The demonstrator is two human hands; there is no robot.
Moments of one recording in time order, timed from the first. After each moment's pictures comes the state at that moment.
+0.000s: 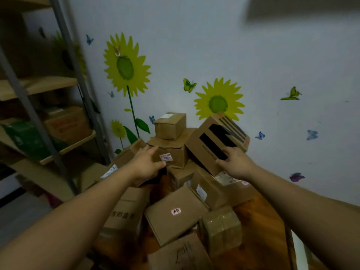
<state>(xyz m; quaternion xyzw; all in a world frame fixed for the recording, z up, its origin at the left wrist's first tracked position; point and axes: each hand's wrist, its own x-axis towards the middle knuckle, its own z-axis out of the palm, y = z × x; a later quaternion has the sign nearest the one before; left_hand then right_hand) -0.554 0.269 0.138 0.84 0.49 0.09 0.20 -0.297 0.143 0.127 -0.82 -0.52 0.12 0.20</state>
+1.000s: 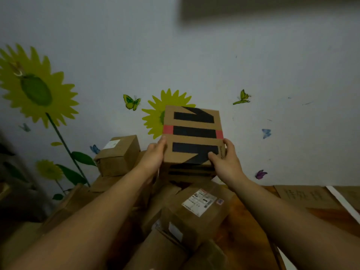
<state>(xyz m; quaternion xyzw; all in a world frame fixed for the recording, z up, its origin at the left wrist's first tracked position) -0.355 0.331 0.165 0.72 0.34 0.23 0.56 -0.223 0.172 0.129 -0.72 -0.26 0.14 0.63</state>
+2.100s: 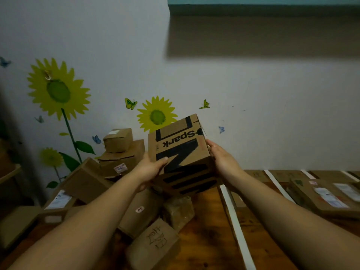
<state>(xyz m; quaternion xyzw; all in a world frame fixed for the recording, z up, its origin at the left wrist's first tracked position) -0.538 0.125 0.182 0.70 0.33 0.17 0.61 -0.401 -0.049 0.187 -0.75 -0.31 0.16 0.56</state>
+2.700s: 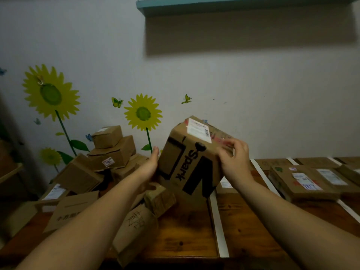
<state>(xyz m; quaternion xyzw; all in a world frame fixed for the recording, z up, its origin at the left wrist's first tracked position) -0.509 -0.002 0.176 0.70 0.37 0.11 0.60 -0.376 -0.191 0.172 -0.72 -0.26 -0.02 0.64</state>
